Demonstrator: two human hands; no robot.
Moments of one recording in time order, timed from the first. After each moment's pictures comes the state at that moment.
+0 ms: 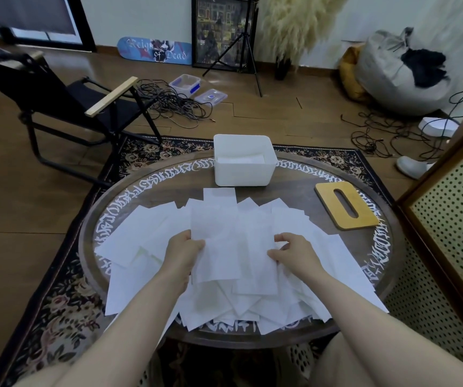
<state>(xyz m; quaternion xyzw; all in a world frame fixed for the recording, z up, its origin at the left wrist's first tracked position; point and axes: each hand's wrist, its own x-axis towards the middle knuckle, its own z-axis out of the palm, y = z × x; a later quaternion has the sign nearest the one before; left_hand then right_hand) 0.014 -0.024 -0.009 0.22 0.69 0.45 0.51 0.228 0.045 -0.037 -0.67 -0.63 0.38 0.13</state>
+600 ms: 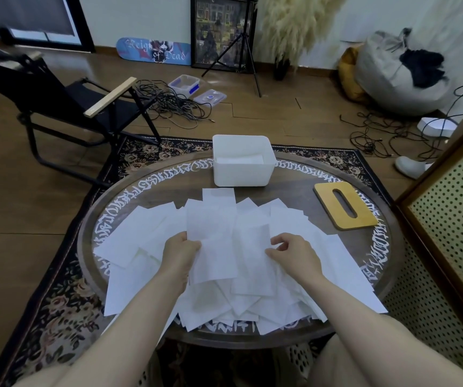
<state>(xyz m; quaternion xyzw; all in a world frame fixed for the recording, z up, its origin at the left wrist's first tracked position) 0.014 -0.023 -0.010 0.21 0.70 0.46 0.50 0.224 0.037 -0.032 -0.68 -0.65 0.31 0.13</state>
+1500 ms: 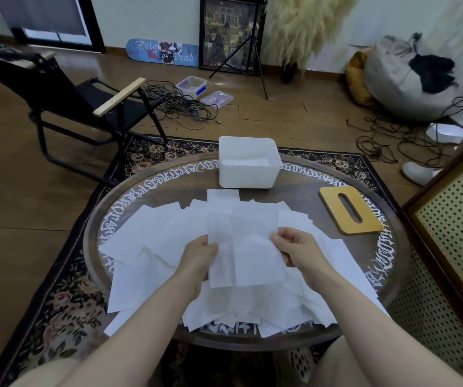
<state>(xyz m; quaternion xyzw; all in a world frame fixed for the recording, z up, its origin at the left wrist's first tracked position) 0.031 -0.025 -0.016 0.23 0.66 0.45 0.56 0.218 0.031 -0.002 -0.55 -0.52 0.58 0.31</state>
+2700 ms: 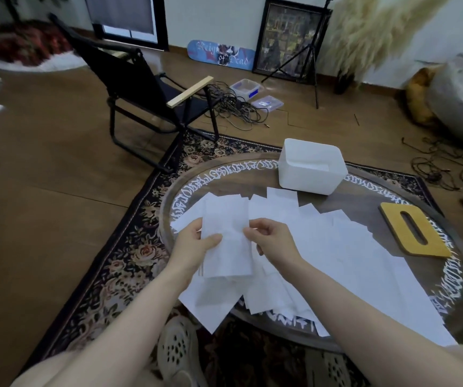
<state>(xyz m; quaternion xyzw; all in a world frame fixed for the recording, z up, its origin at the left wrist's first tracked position) -0.084 -0.091 -0.029 0.24 0.62 0.57 0.47 0.065 -0.013 -0.006 -0.49 -0.63 0.55 0.25</state>
